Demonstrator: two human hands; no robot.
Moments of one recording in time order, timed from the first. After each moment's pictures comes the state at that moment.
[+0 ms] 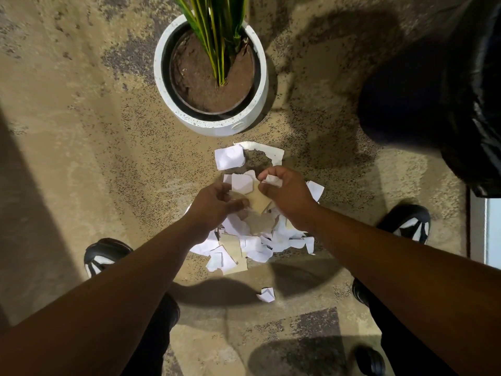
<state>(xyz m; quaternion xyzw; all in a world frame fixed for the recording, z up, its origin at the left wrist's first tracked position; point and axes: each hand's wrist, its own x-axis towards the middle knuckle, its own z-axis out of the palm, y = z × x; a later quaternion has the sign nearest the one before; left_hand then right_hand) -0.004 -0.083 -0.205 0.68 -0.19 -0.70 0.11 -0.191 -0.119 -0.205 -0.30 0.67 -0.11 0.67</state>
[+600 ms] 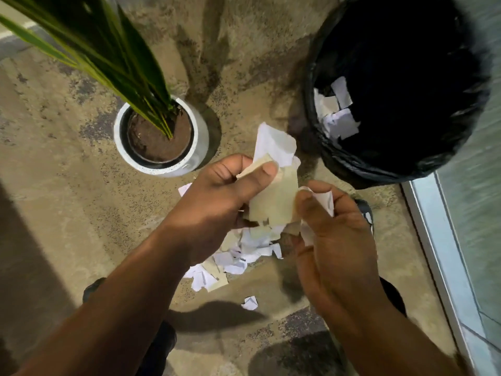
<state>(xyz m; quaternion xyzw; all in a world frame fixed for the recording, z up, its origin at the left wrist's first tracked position) -0.112 -0.183 0.035 0.54 -0.22 -0.78 0.21 -0.252 -0.131 0.057 0.04 0.67 -0.46 0.58</state>
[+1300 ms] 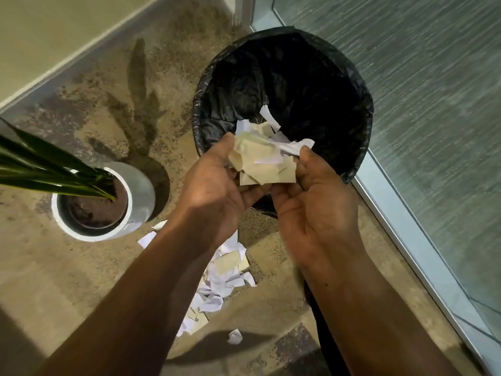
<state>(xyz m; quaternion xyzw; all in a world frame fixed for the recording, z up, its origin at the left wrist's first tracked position) -0.287 -0.259 0.048 0.56 -0.05 -0.79 0.24 -0.386 -0.207 0.069 0.20 0.54 -0.62 0.53</state>
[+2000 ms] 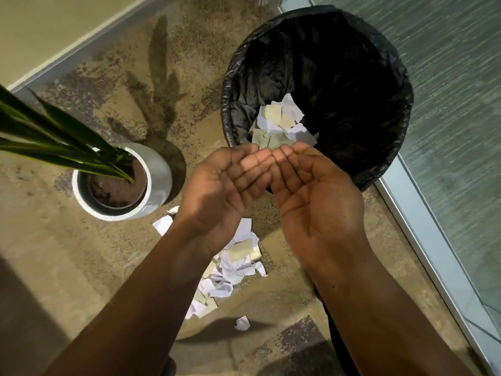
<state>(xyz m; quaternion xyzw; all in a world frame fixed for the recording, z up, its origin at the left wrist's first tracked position) -0.247 -0.248 0.036 0.53 -0.02 -0.80 0.28 -0.361 -0.207 0.062 0.21 0.54 -0.59 0.57</state>
